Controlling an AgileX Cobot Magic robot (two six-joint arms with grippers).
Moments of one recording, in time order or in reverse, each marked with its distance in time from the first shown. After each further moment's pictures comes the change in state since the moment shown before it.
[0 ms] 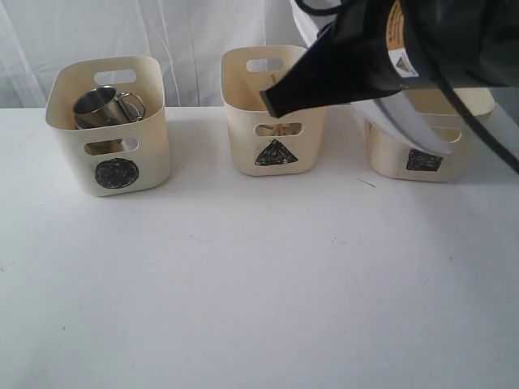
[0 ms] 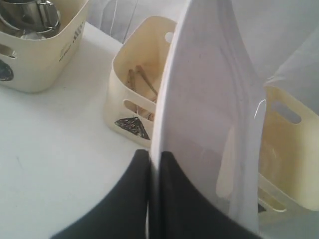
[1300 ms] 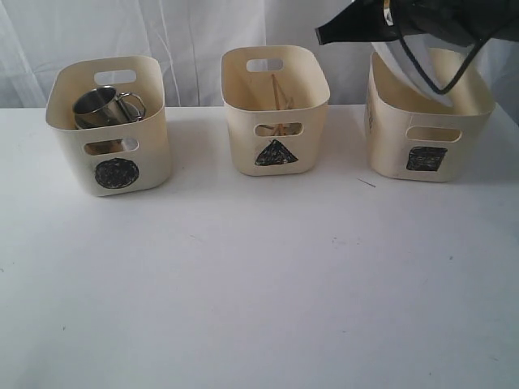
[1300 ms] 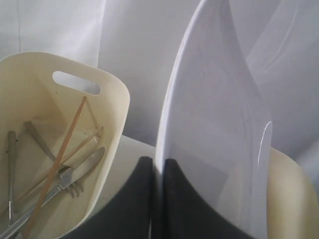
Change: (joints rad) left arm 0.000 0.000 0.000 0.000 0.000 0.000; right arm -0.545 0.547 -0.365 -0.010 -0.442 -0.042
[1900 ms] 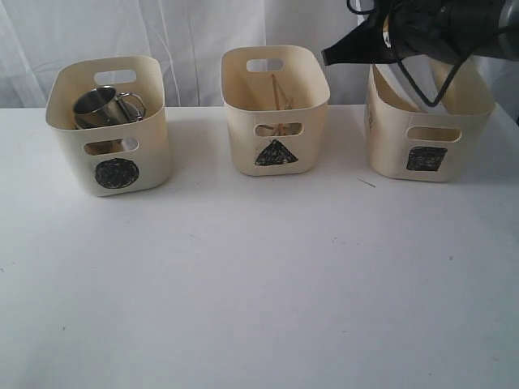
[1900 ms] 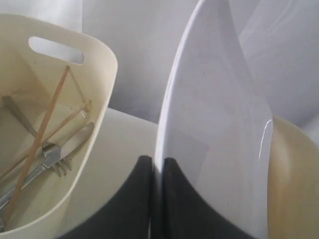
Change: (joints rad) left arm 0.000 0.000 0.000 0.000 0.000 0.000; right arm -0.035 0.077 -0.011 0.024 0.010 0.000
